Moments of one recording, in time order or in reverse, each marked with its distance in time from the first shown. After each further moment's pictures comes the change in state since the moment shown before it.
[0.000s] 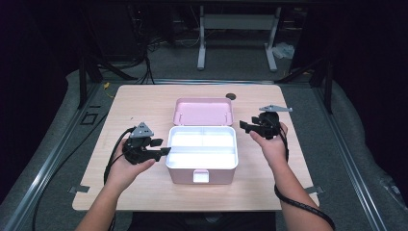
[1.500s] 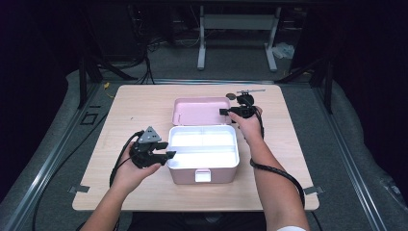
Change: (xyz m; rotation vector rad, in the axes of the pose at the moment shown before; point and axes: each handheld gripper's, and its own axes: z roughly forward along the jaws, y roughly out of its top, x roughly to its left) left arm -0.014 -0.002 0.014 0.013 0.007 0.060; right arm 0.003 0.041 0.099 0.124 0.118 0.119
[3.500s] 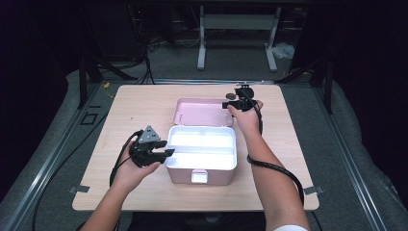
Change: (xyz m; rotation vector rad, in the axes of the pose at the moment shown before) left arm 0.004 -0.002 0.002 -0.004 0.037 0.008; right arm 0.016 0.024 -0.012 0.014 -0.162 0.059
